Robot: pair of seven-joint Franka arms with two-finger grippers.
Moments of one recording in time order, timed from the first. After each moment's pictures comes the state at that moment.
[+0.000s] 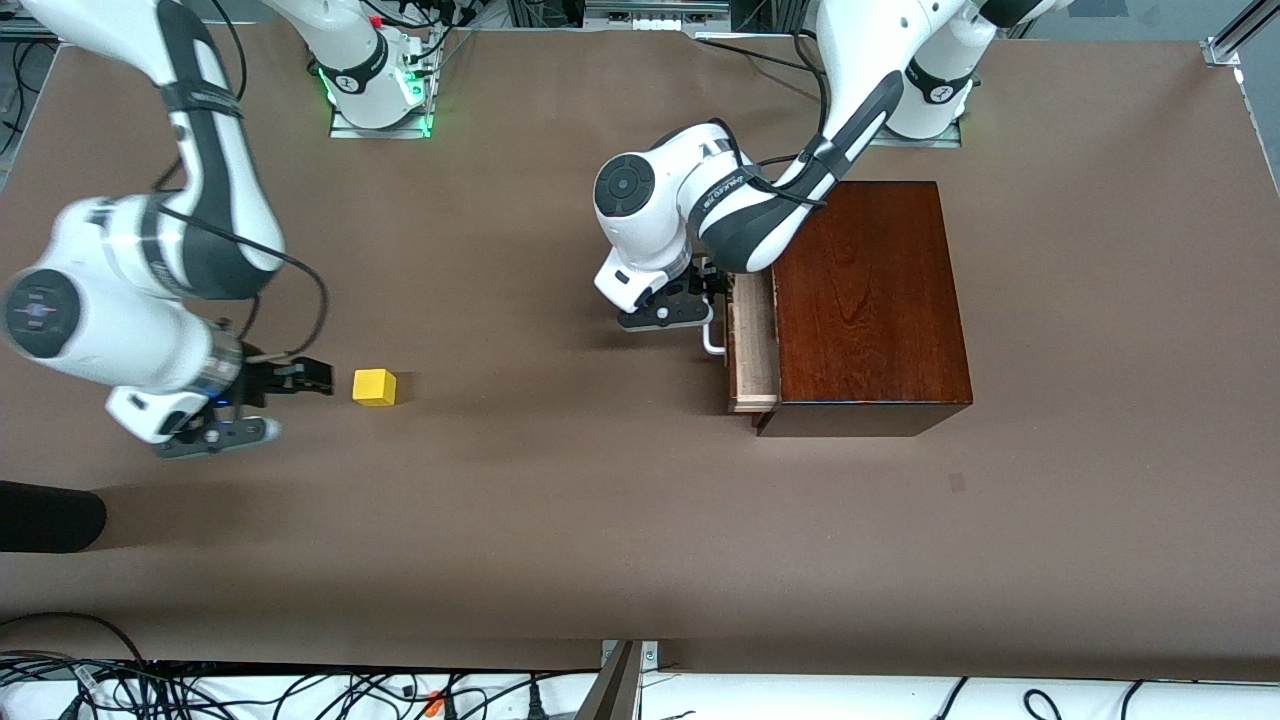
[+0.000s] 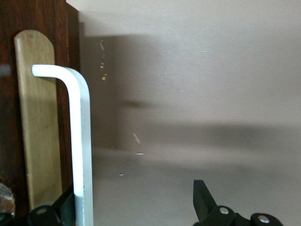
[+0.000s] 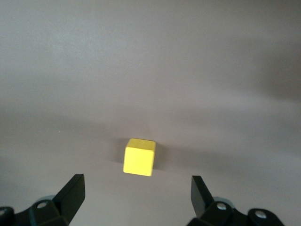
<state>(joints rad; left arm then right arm) -0.48 0.68 -0.42 -1.49 0.35 1.91 -1.05 0.21 0.43 -0.11 -1.62 0.10 1.99 -0.09</state>
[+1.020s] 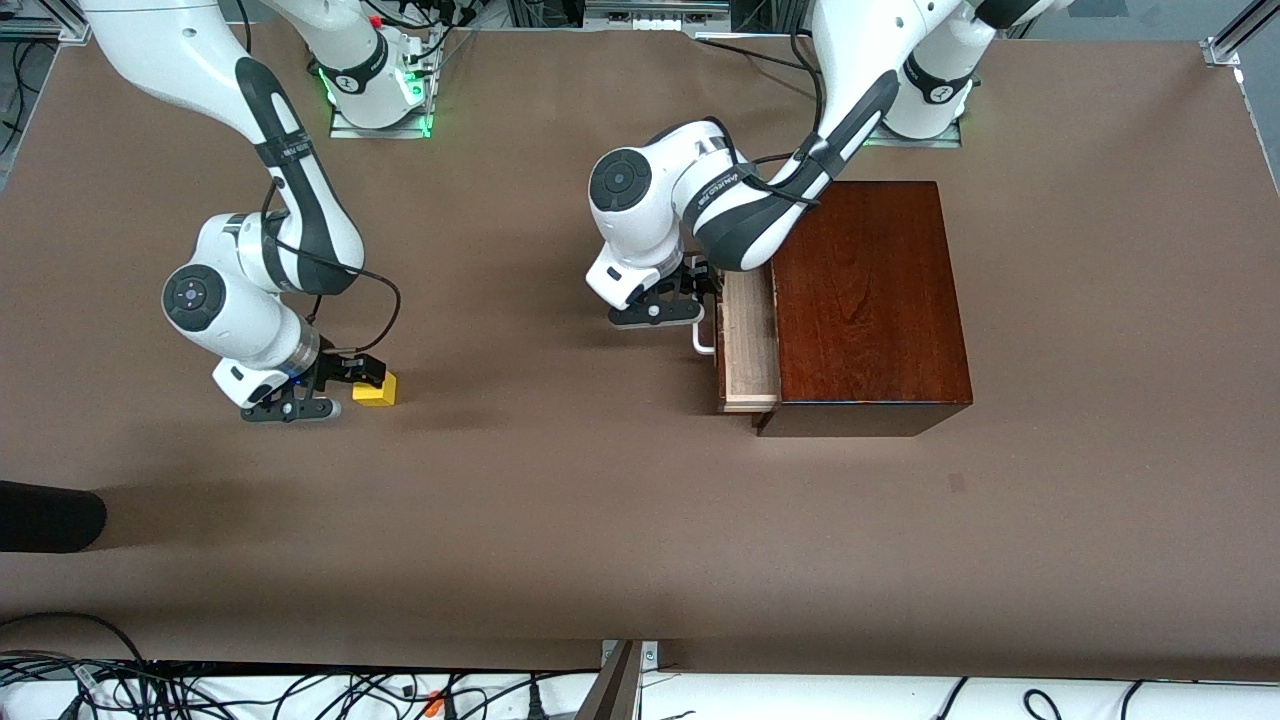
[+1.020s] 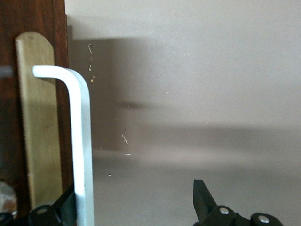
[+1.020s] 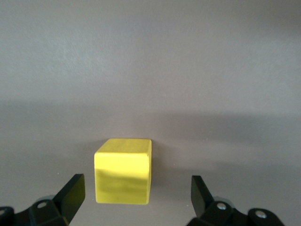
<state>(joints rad) -0.49 0.69 -0.42 -1.46 0.35 1.92 -1.05 0.22 0.44 -0.11 -2.05 0.13 2.50 -0.03</state>
